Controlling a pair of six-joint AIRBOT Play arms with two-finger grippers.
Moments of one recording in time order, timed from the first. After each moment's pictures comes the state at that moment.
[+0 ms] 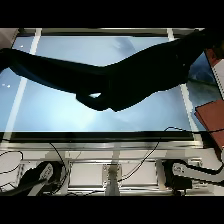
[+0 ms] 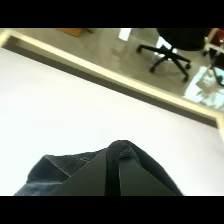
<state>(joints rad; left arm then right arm) 0.33 -0.90 1.00 0.93 -0.35 -1.16 -0.28 -1.37 1.87 -1.17 1.21 1.47</state>
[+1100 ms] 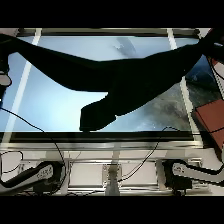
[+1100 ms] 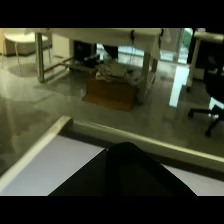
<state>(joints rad) 0.21 -1.23 1.14 1.11 0.22 -1.17 -0.29 -1.36 1.48 -1.22 0.56 1.48</state>
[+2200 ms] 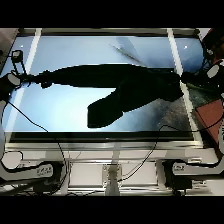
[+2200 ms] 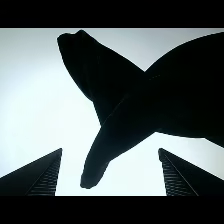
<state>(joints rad) 0.25 -1.42 1.16 1.27 -0.55 -1.17 -0.30 -1.48 1.33 -1.50 0.88 1.50</state>
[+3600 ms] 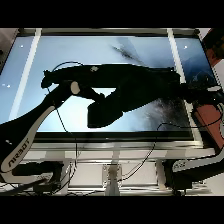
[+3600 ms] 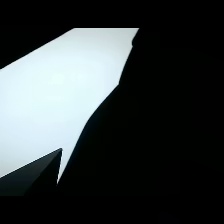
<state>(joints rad) -0.47 -1.50 1.16 1.23 -0.75 -1.18 -0.48 -1.64 1.12 -0.79 0.78 1.30</state>
